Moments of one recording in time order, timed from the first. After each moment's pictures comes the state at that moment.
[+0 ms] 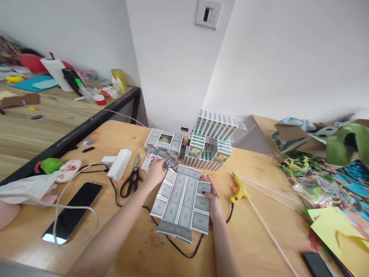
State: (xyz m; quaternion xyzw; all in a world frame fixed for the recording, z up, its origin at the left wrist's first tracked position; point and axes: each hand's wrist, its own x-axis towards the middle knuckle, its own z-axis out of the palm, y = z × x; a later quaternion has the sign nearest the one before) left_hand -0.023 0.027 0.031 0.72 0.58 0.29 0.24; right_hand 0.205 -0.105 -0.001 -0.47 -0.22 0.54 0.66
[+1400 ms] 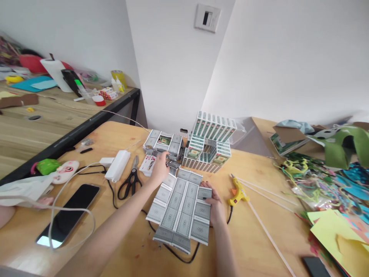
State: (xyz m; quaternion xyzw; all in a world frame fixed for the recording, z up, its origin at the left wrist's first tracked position) left_hand 0.001 0.038 0.031 0.70 0.61 0.30 0.23; right_hand 0.215 -0.115 -0.007 -0.48 -0.17 0.56 0.66
